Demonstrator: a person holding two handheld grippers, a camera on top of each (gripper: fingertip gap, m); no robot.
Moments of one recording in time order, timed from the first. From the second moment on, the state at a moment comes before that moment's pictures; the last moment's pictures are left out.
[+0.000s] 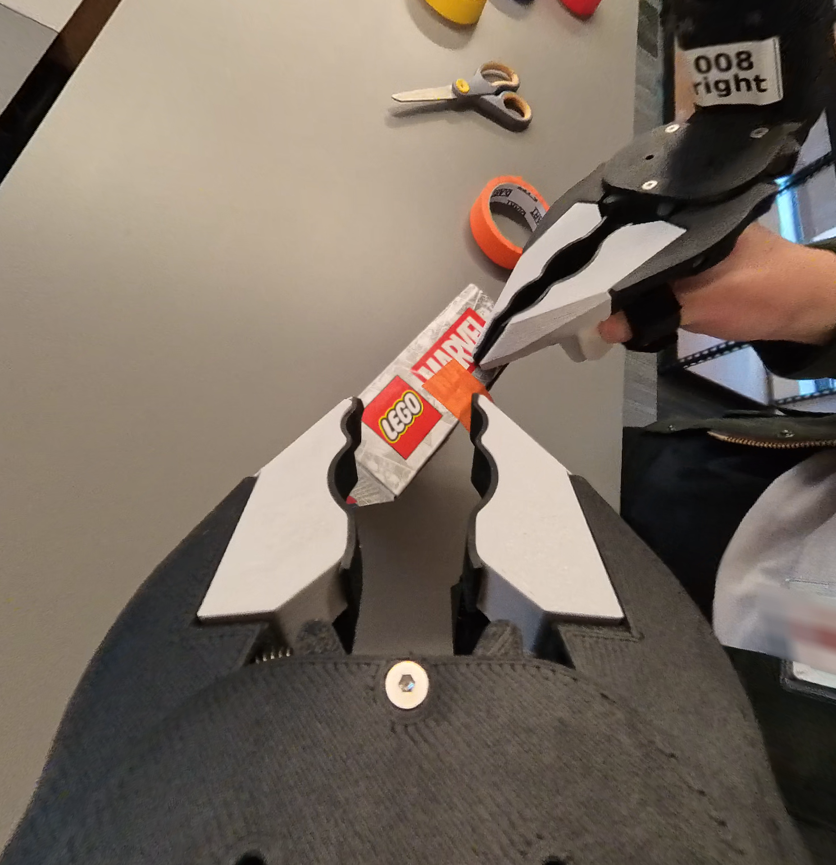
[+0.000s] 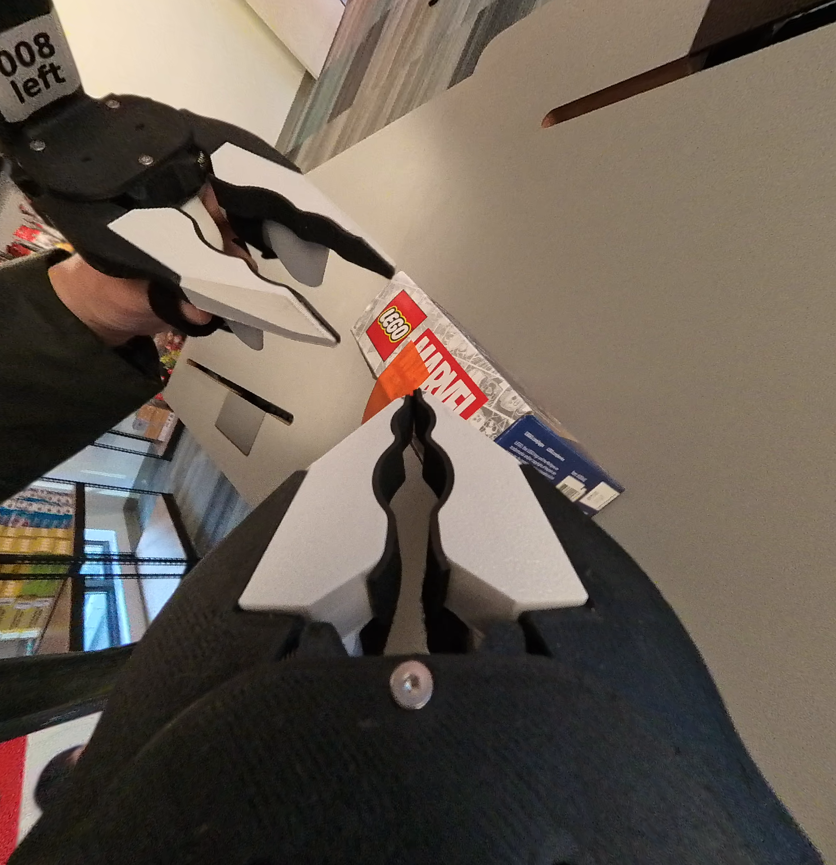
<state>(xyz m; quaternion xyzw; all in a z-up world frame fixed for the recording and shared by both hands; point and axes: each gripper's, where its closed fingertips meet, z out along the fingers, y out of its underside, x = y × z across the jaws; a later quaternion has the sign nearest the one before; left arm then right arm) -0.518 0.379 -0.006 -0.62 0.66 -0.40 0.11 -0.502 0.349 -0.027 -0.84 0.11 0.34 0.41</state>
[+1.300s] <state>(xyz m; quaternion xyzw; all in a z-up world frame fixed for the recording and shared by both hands) -0.523 0.333 0.003 -0.67 0.43 -0.60 0.03 -0.501 0.348 -0.027 -0.83 0.11 0.36 0.41</state>
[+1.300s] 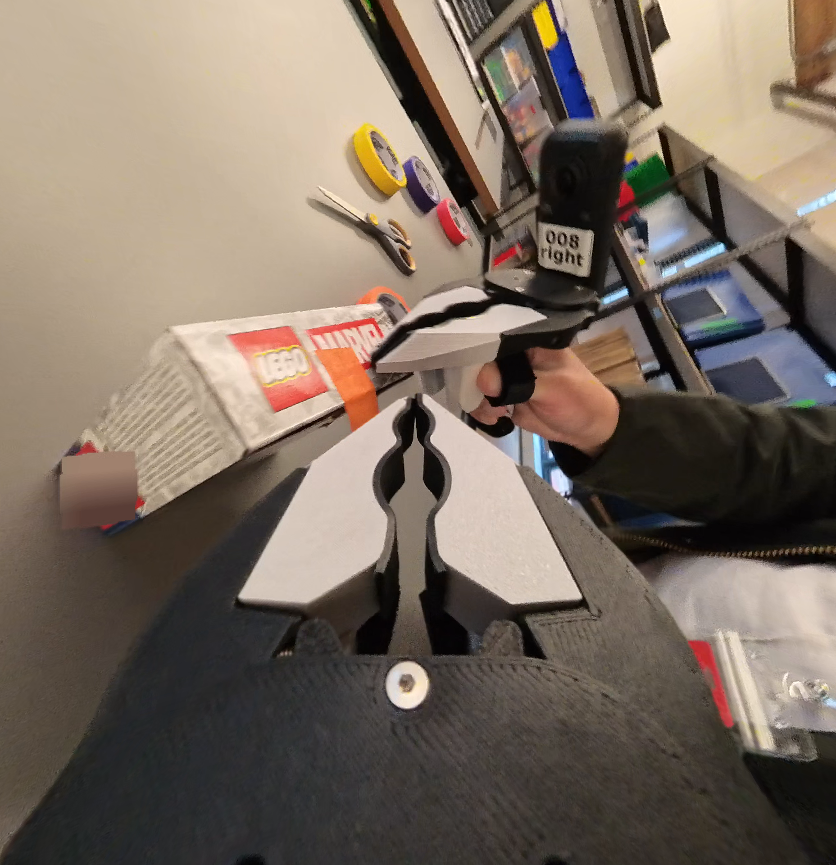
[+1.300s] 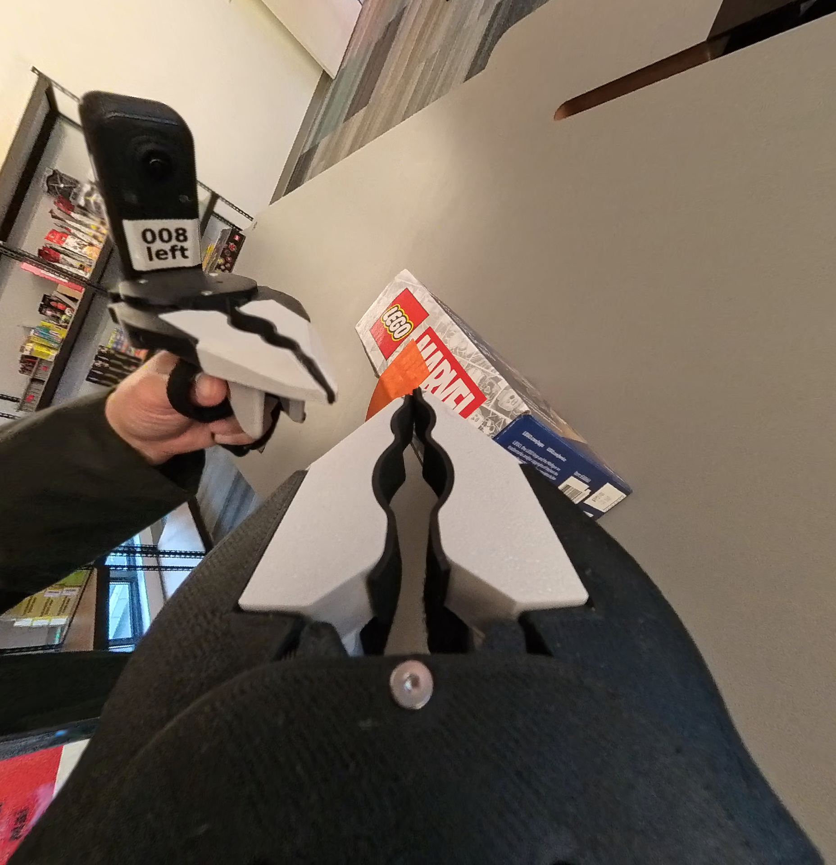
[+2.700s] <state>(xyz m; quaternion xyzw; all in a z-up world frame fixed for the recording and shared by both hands) -0.509 0.329 -0.027 -0.60 0.54 -0.54 0.24 -0.500 0.348 -0.029 -0.84 0.11 0.34 0.41</state>
